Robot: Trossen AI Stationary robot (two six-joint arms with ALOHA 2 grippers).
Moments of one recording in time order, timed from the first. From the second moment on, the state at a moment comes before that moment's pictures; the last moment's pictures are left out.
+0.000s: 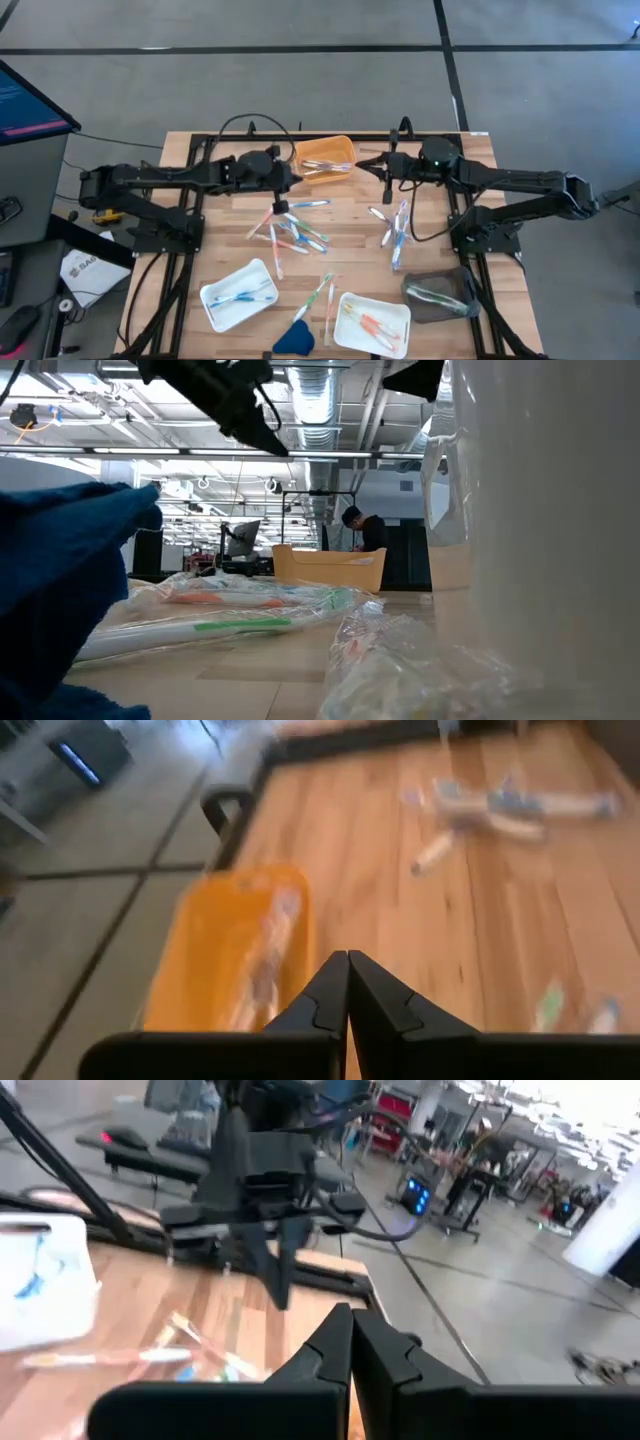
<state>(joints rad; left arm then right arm) 0.18 1.27 0.91 -0.17 -0.19 0.26 -0.24 1.07 0.80 0.16 -0.07 -0.34</state>
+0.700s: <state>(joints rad) 0.19 1.66 0.95 -0.25 -0.19 0.25 -0.38 1.07 0.81 0.14 -0.14 -0.36</state>
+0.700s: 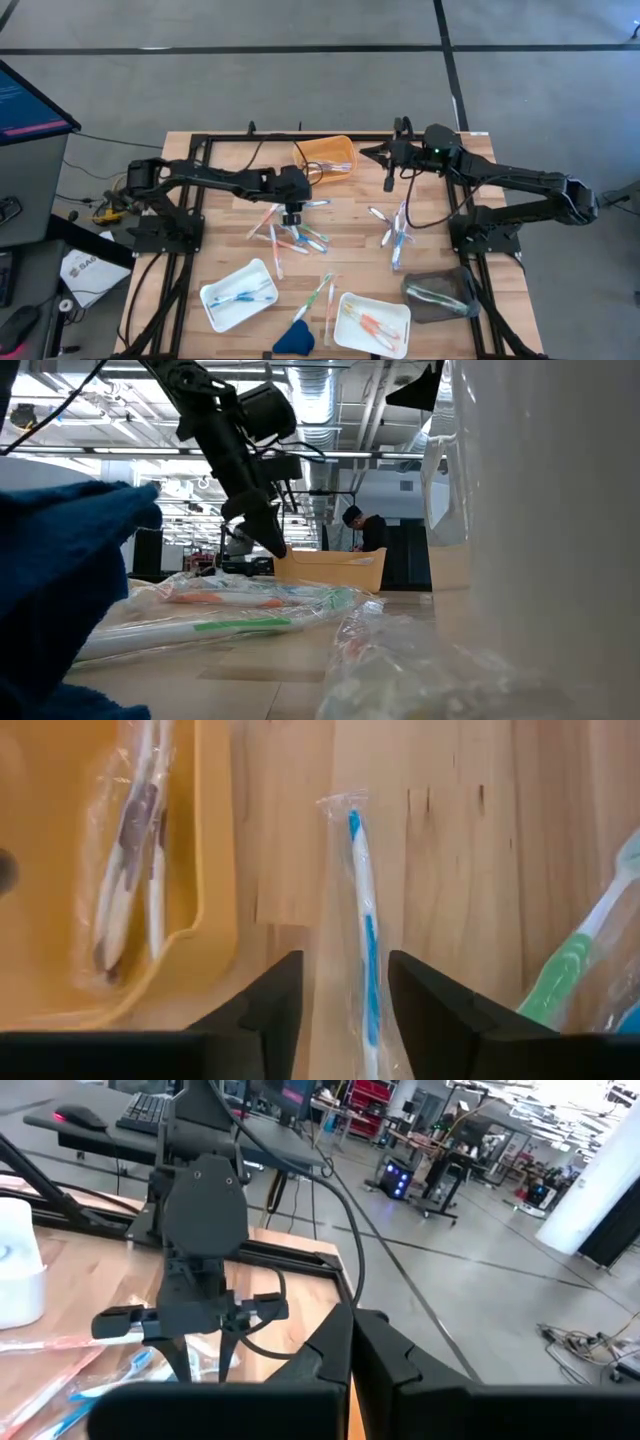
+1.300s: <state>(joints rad) 0.20 1.68 0.95 -0.27 -0.10 0.17 -0.38 1.07 0.81 0.13 -0.16 -0.37</state>
